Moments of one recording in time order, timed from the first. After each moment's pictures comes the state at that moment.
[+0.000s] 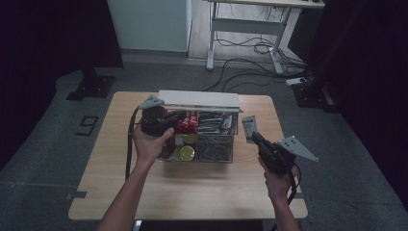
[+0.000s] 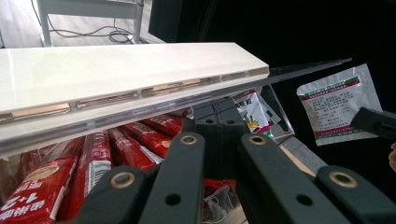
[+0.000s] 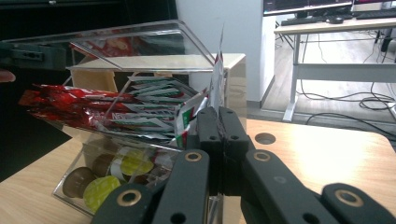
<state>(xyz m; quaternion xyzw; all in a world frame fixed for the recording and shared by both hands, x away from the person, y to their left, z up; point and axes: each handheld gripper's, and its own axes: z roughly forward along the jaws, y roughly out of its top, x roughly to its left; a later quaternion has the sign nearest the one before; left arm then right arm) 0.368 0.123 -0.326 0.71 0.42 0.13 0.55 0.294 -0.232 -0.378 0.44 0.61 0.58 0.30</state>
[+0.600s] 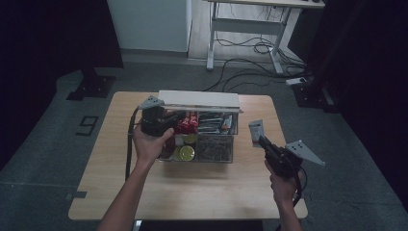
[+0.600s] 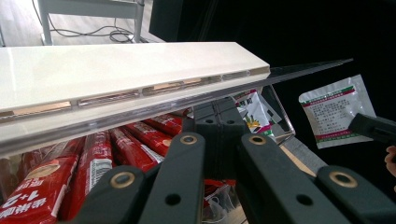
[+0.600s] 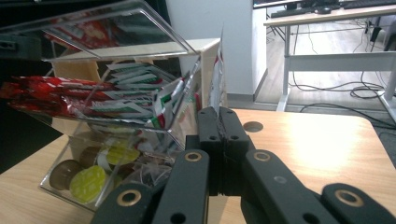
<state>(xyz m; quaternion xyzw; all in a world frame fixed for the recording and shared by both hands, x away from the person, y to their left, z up) 0.368 0.123 -0.327 0.71 0.42 0.13 0.55 0.291 -0.253 -0.392 0.46 0.61 0.58 0.30</state>
